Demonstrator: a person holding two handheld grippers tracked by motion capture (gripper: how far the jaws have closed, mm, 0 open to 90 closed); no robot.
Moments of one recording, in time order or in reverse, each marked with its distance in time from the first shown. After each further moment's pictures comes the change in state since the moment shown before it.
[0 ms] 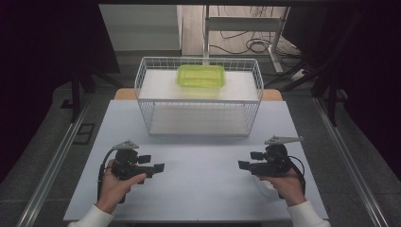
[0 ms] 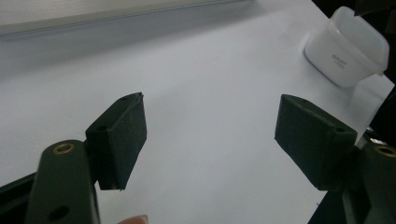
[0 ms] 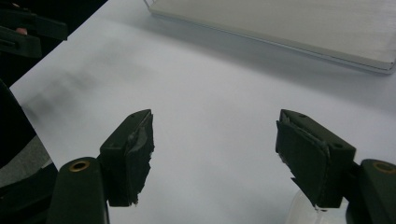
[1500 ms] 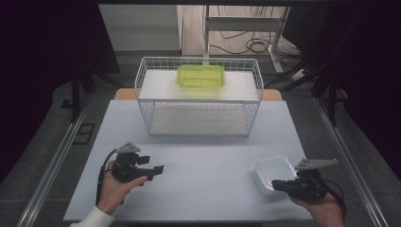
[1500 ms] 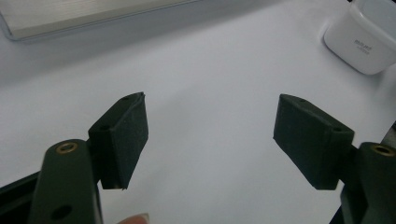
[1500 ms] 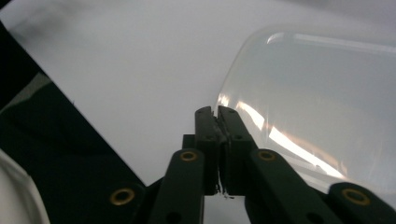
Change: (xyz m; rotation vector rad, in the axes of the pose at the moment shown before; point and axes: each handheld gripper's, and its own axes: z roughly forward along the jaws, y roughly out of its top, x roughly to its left) left arm -0.002 -0.005 0.002 0.013 0.055 0.055; right arm -0.018 -0.061 -0.072 0.132 -0.031 -0.042
